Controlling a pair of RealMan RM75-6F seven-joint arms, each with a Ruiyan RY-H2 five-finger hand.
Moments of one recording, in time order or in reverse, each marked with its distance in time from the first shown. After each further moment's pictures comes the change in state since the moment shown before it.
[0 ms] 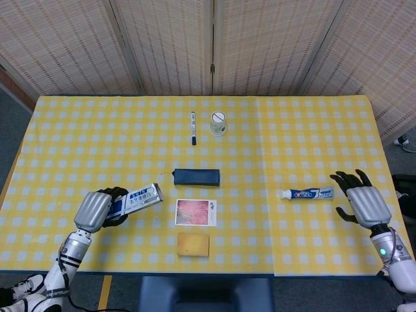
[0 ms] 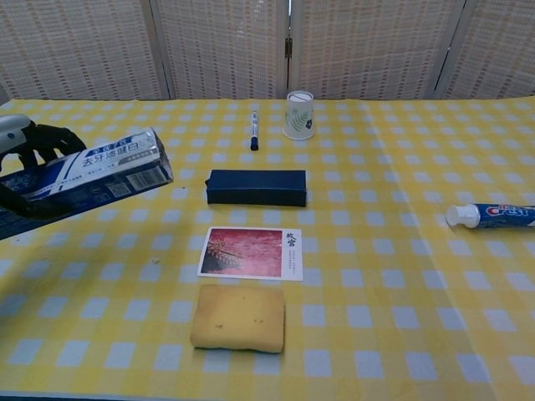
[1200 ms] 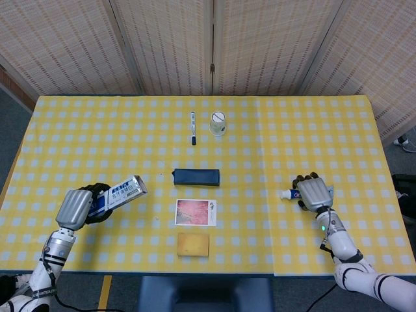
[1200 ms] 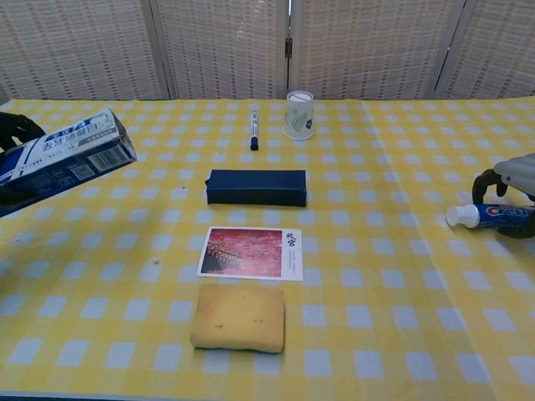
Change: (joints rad) left arm 0.038 0.044 -0.024 0.058 -0.005 0.009 -0.120; right arm 0.229 -0.392 0.013 0.294 0.255 -0.200 -0.355
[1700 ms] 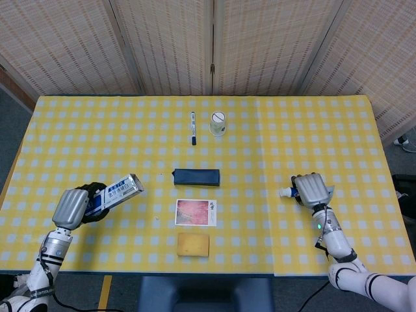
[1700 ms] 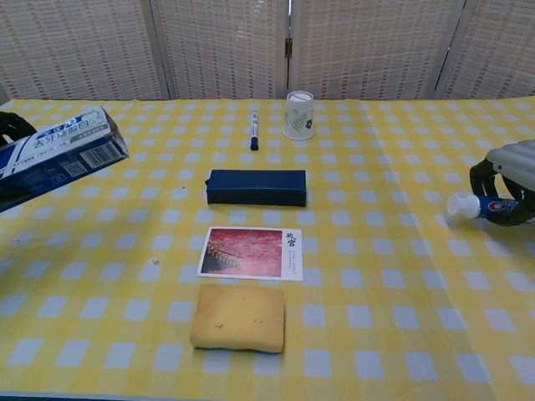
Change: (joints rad) left arm 0.010 0.004 -0.007 0.009 -0.008 0.002 -0.012; right arm -0.003 -0.067 0.005 0.076 -0.055 0.115 0.018
